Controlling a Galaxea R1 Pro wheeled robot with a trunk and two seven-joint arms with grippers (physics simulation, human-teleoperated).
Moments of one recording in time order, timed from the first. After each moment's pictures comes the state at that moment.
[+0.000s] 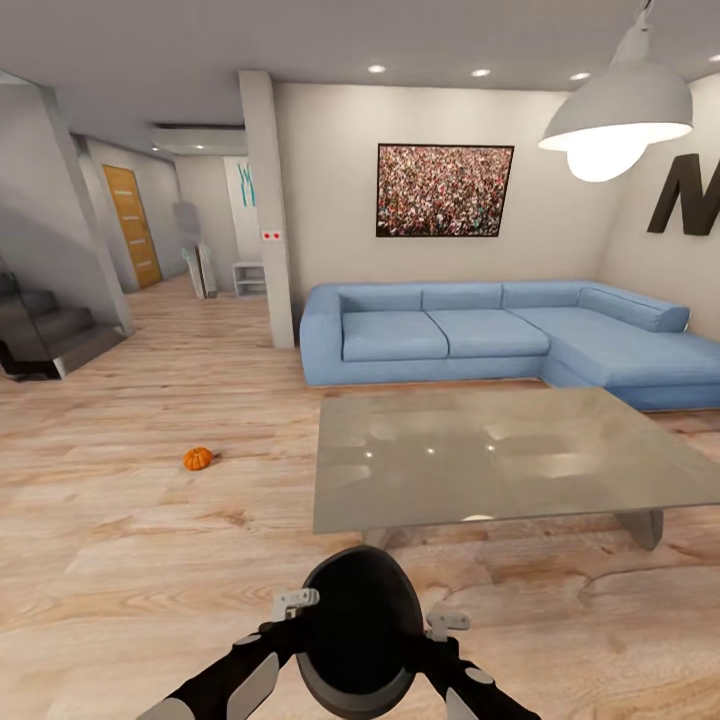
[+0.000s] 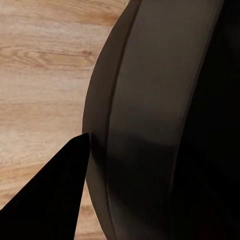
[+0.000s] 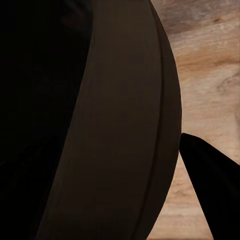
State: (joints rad) left arm -0.54 -0.04 -0.70 -0.38 0.83 0.06 0.12; right arm -0.51 0.11 0.36 -0.22 -0.46 -0.14 0.08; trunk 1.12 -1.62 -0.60
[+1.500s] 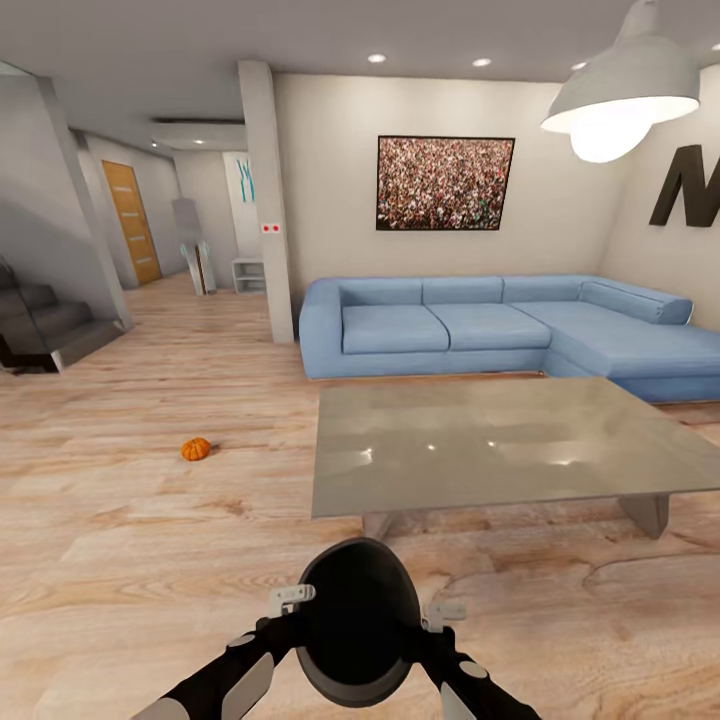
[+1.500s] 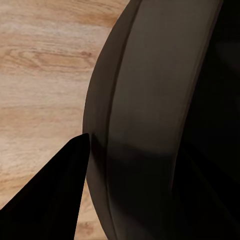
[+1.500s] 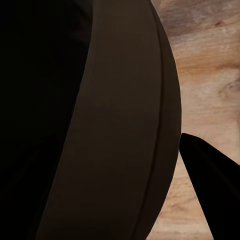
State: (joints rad) left arm -0.54 -0.02 -0.70 -0.38 0.85 0.00 0.09; right arm -0.51 0.11 0.38 -0.26 -0.44 -0.16 0.05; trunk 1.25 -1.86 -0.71
